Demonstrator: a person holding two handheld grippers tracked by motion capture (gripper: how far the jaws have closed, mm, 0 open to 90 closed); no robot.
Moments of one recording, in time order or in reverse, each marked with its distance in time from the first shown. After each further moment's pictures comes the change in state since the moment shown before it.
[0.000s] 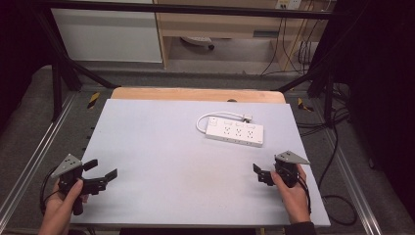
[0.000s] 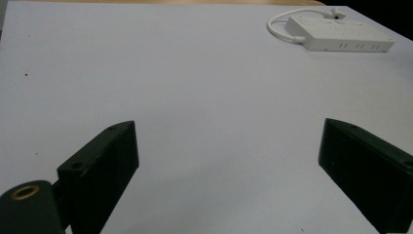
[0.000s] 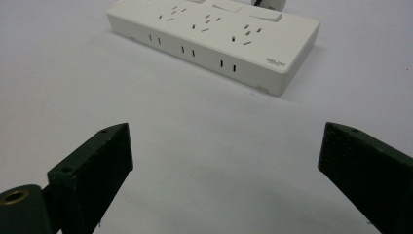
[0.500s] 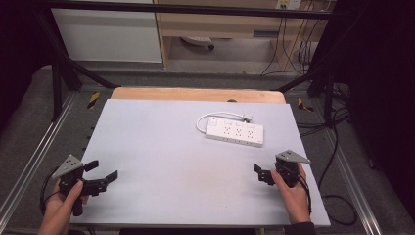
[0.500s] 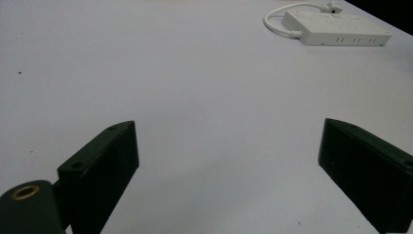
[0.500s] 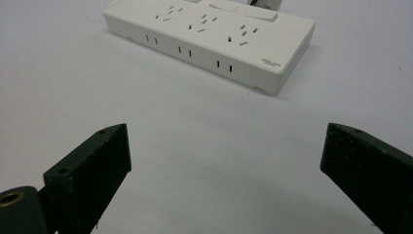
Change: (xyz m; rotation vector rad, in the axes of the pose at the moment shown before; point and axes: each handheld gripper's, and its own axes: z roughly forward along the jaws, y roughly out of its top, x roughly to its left) left arm -0.001 -0.001 -0.001 0.011 -0.007 0.013; right arm 0.000 0.004 -0.003 0.013 -0.013 0.007
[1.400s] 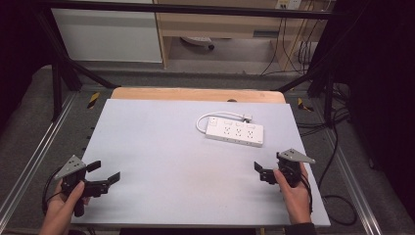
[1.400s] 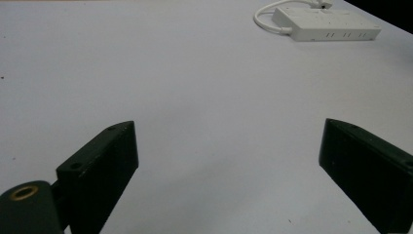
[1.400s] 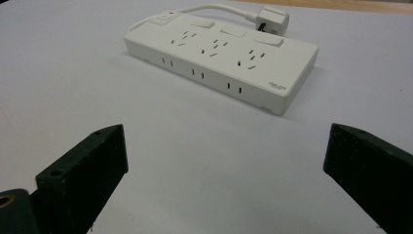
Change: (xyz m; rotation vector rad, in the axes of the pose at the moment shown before) left arm -0.006 0.000 0.002 0.006 -0.024 0.029; right arm 0.001 0.008 -0.010 -0.054 0.041 0.004
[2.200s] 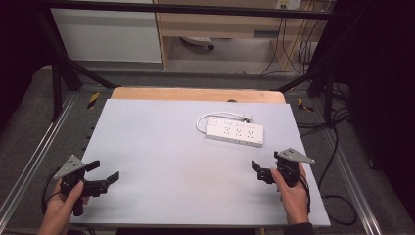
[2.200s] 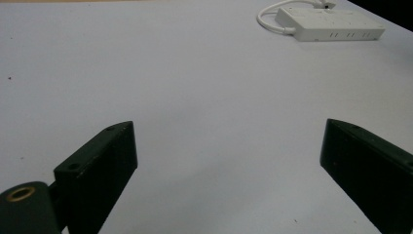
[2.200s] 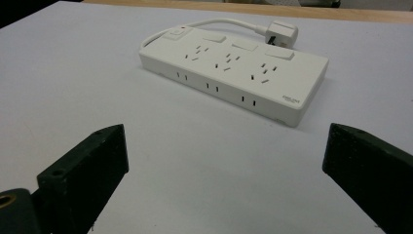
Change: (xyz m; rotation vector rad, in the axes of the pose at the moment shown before) left arm 0.003 -0.001 -0.001 0.001 0.005 0.004; right arm 0.012 0.009 -0.005 -0.022 0.014 0.014
